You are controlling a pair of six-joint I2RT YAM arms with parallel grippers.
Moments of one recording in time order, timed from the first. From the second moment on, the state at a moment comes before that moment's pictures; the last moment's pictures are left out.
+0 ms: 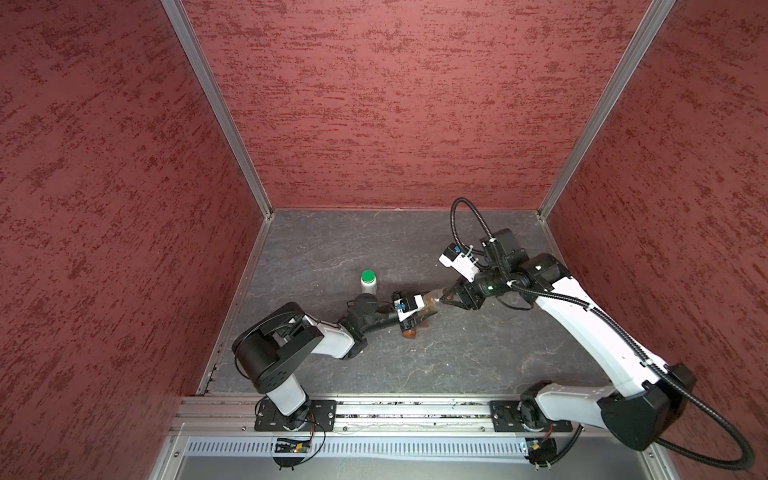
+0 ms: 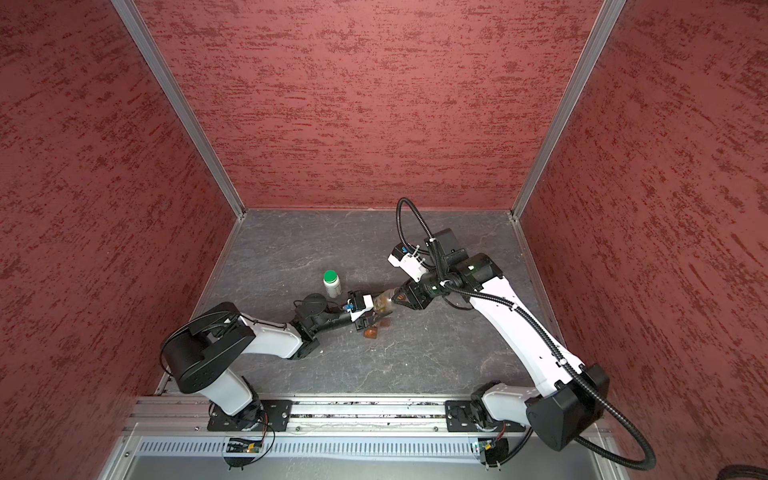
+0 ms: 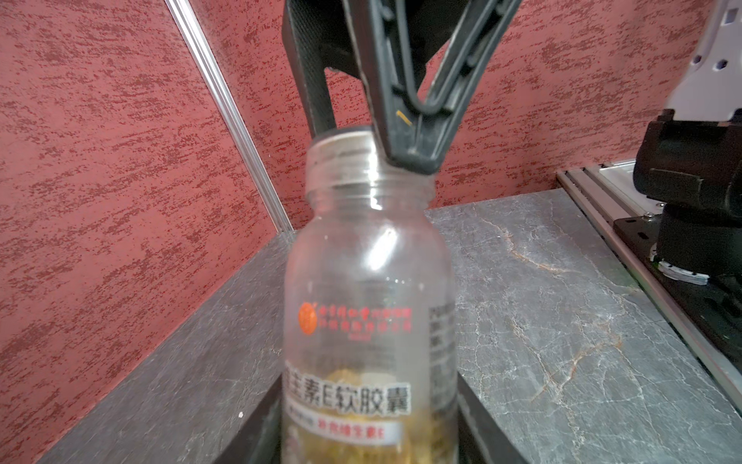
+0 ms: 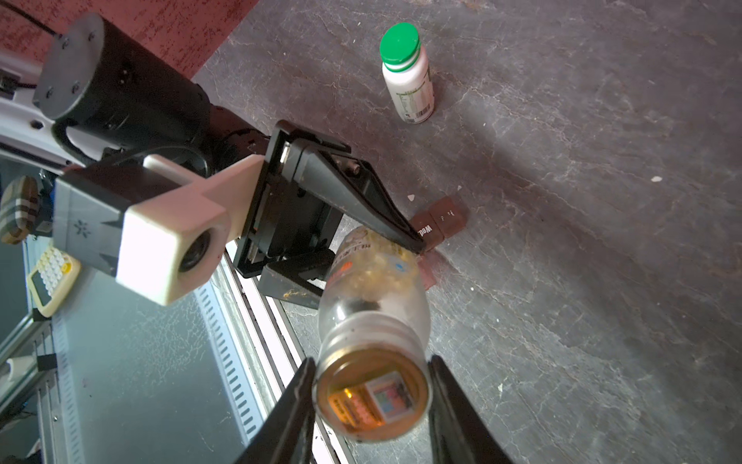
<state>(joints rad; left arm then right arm) -0.79 1.66 0.47 1.22 0.47 0.29 0.48 1.28 1.30 -1.02 -0.55 -0.20</state>
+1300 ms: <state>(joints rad) -0.76 1.79 0.52 1.32 0.52 0.22 0.49 1.27 1.30 -1.02 -0.48 -0.26</state>
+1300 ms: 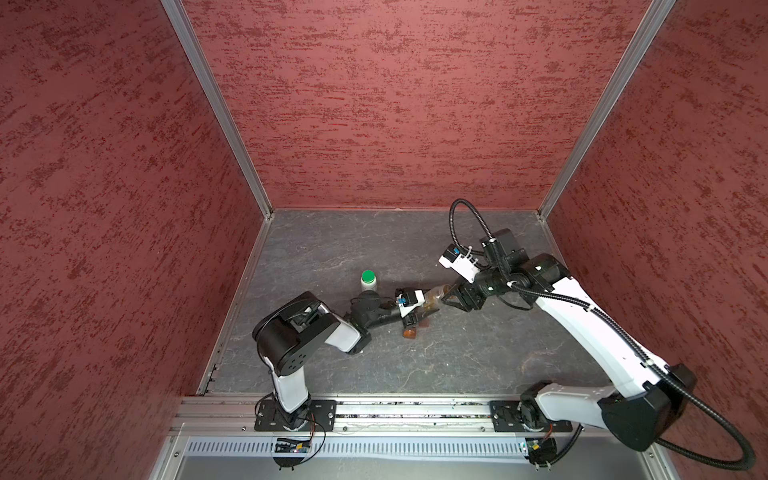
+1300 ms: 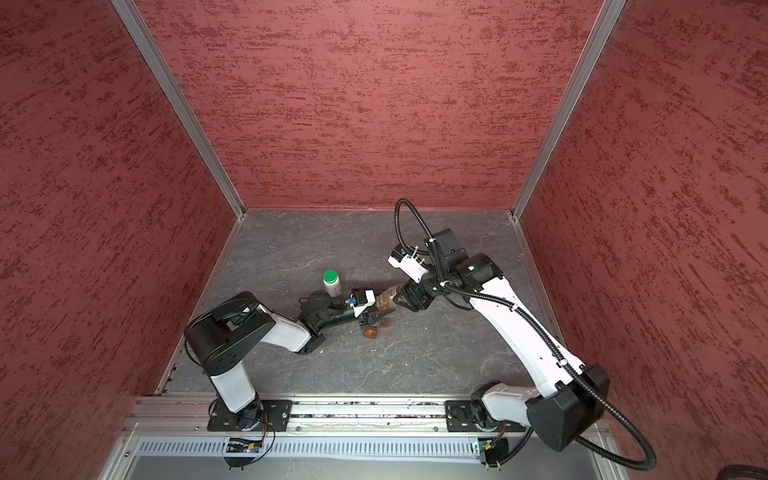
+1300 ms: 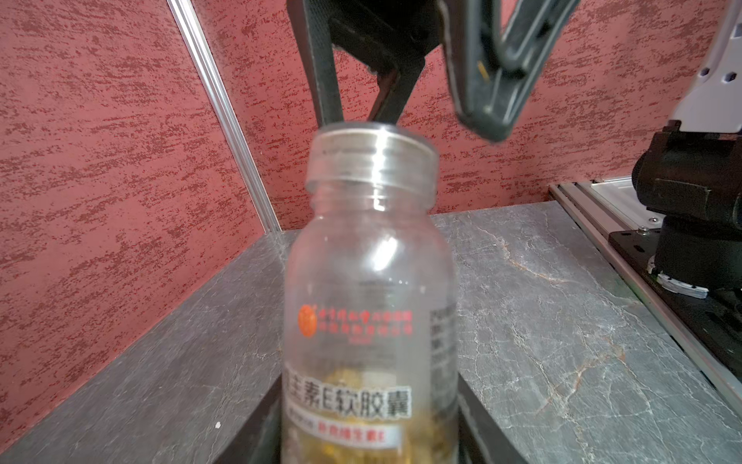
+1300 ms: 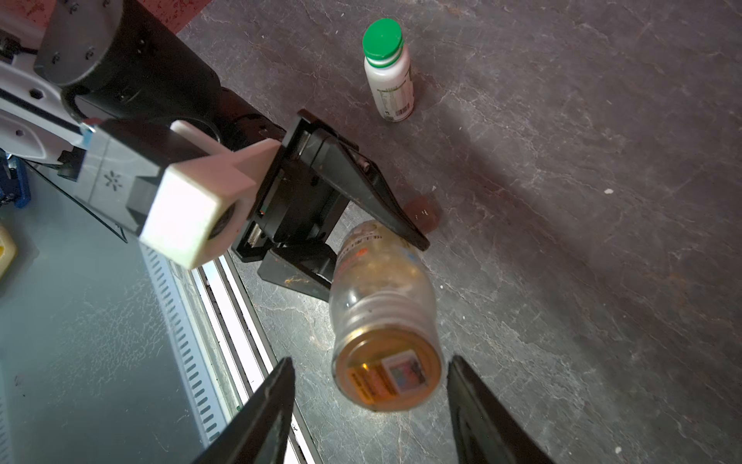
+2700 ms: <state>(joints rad) -0.79 1.91 0.62 1.37 0.15 0.51 0.45 1.37 1.30 -0.85 -0.35 0.91</state>
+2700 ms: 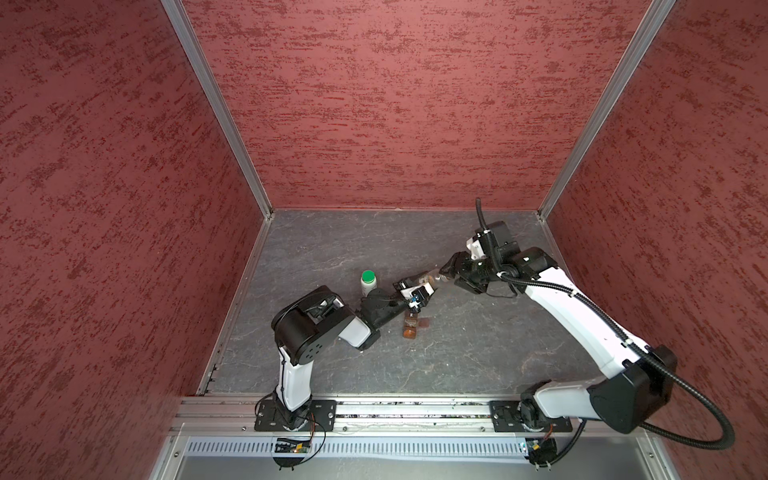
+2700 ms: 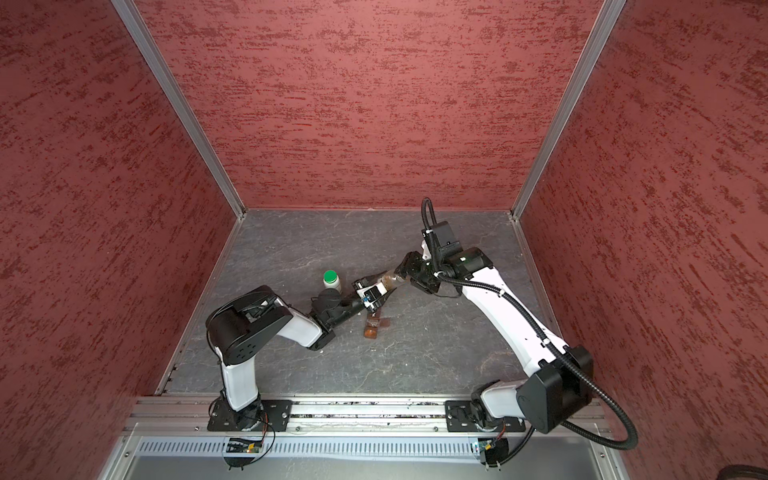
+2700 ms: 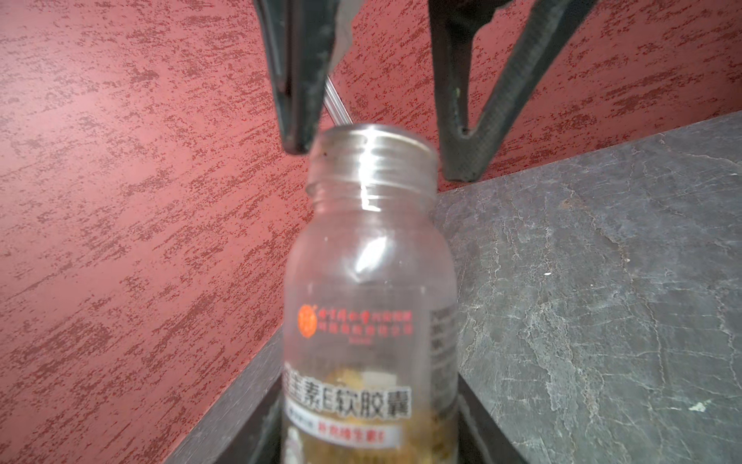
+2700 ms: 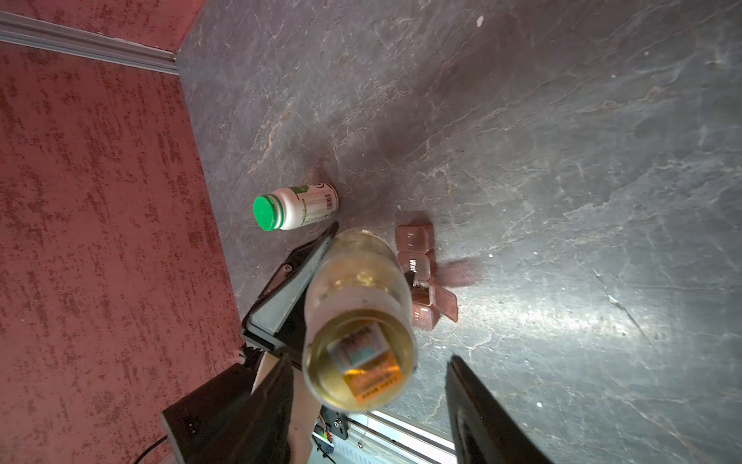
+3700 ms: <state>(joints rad) -0.80 1.91 0.62 1.38 0.15 0.51 0.45 1.37 1.29 -0.82 -0.36 0.93</state>
